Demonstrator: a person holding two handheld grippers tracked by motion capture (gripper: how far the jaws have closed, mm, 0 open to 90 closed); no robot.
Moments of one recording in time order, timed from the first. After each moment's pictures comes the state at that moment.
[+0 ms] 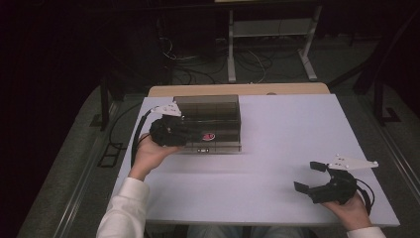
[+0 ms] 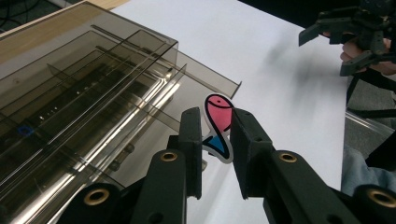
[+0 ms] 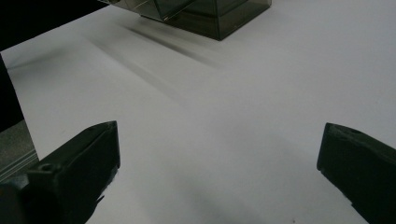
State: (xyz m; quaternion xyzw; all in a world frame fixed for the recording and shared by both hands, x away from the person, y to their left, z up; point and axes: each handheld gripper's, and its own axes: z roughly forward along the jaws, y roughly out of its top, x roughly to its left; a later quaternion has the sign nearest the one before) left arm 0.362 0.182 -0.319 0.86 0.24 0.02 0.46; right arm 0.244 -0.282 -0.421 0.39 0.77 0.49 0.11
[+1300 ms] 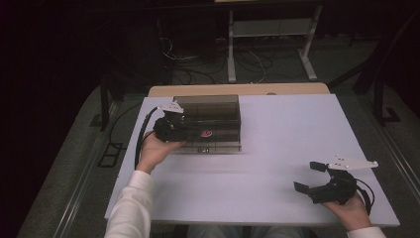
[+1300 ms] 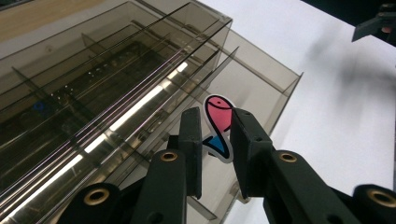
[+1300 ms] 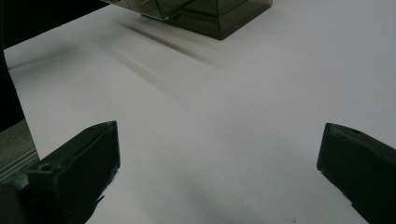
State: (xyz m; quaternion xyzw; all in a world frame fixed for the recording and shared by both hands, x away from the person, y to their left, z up) left arm 0.392 0.185 -0.349 0.85 0.29 0.03 0.43; right arm 0.244 -0.282 -0.421 0.39 0.77 0.49 0.10
